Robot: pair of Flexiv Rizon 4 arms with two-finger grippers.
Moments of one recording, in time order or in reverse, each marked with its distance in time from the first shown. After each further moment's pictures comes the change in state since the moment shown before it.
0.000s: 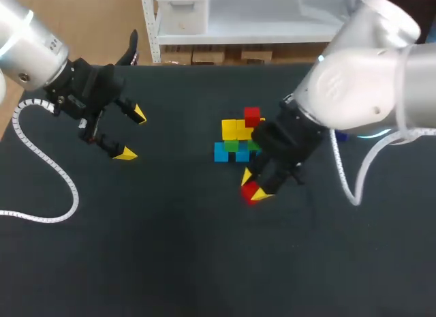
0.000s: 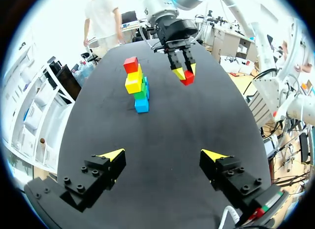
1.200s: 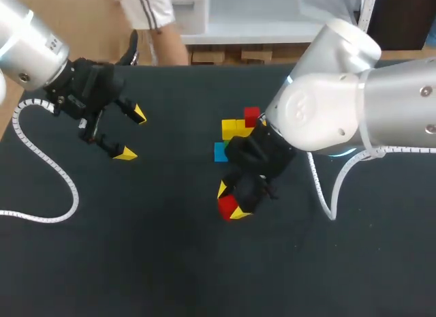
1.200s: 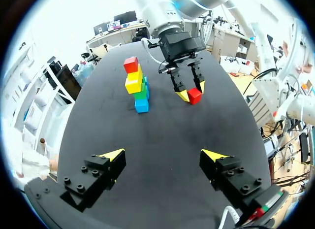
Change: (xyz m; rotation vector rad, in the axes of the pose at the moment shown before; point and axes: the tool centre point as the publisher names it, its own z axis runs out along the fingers) left arm 0.000 0.000 0.000 0.000 0.000 0.000; right arm -0.015 -0.006 0.050 -0.039 -0.020 0.041
